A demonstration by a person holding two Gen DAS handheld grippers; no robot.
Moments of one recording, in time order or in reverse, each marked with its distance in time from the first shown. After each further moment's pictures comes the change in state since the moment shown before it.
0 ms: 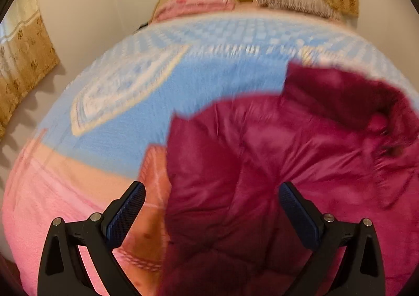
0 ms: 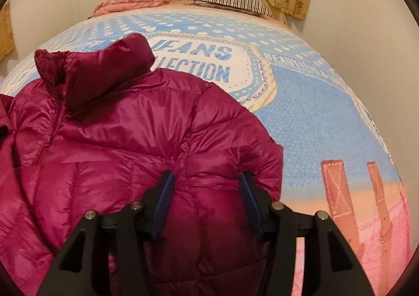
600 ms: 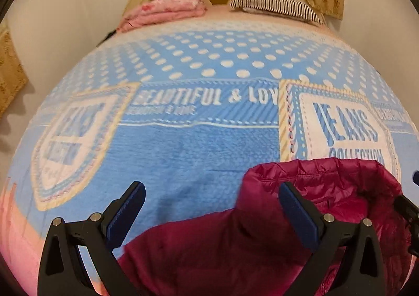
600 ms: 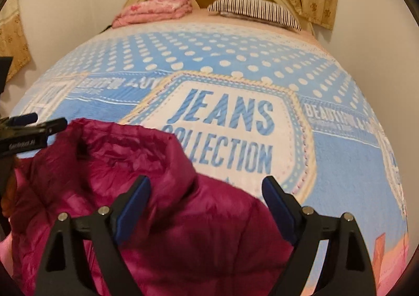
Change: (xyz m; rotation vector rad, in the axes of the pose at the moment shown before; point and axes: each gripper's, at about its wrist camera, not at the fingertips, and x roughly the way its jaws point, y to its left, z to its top) left arm 0.082 -0.061 0.131 0.048 0.074 -0.124; right arm 0.023 0.028 0.122 -0.025 -0.006 0.138
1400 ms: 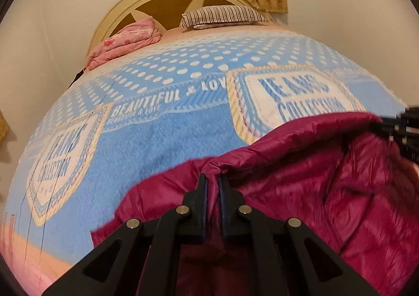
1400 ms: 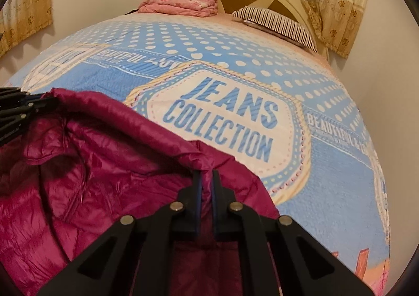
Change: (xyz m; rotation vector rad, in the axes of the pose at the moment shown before) left arm -0.048 -0.012 -0.088 0.250 -0.150 -0.107; right arm -0.019 0.012 -0.040 -0.215 -0.036 -0.027
